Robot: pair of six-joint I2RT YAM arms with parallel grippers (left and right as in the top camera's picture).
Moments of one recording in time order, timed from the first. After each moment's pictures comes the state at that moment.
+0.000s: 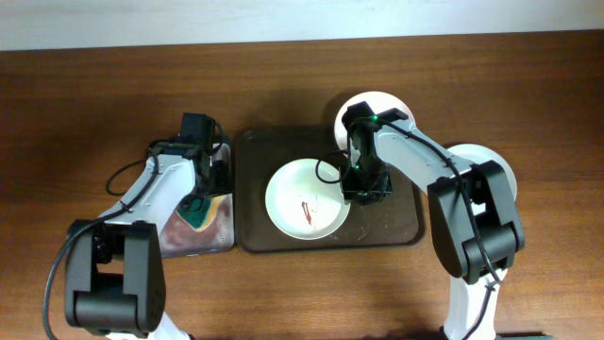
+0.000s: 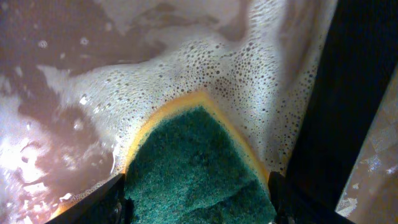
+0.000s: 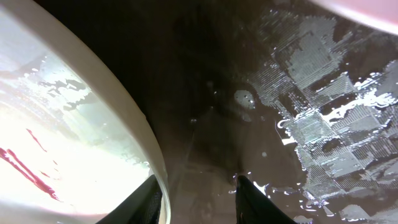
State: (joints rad) left arm -0.12 1.81 1.14 -0.70 -0.09 -0.34; right arm 0.35 2.09 1.46 -1.05 -0.22 0.33
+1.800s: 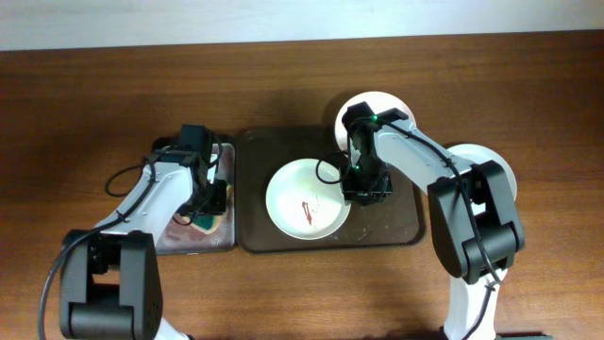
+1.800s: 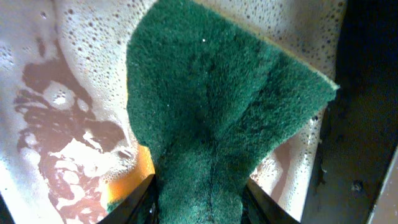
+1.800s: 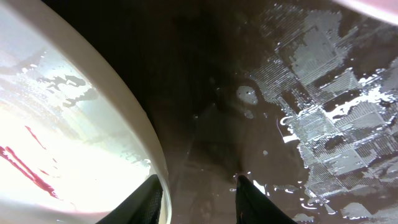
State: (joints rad) left arm -0.12 1.76 1.07 -0.80 -0.07 -0.10; right arm 0.35 2.09 1.46 -1.06 -0.22 0.33
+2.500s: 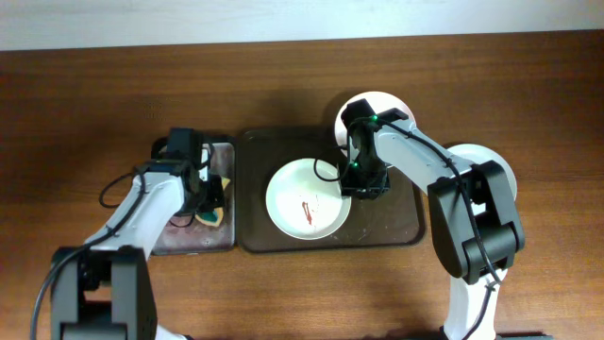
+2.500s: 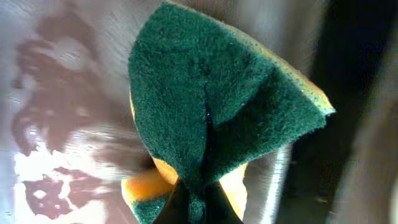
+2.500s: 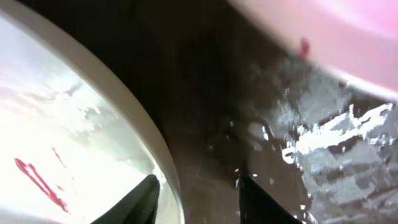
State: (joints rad) left arm -0.07 1.68 1.01 -0.69 0.01 -0.20; right arm 0.35 2.09 1.46 -0.98 -0.22 0.31
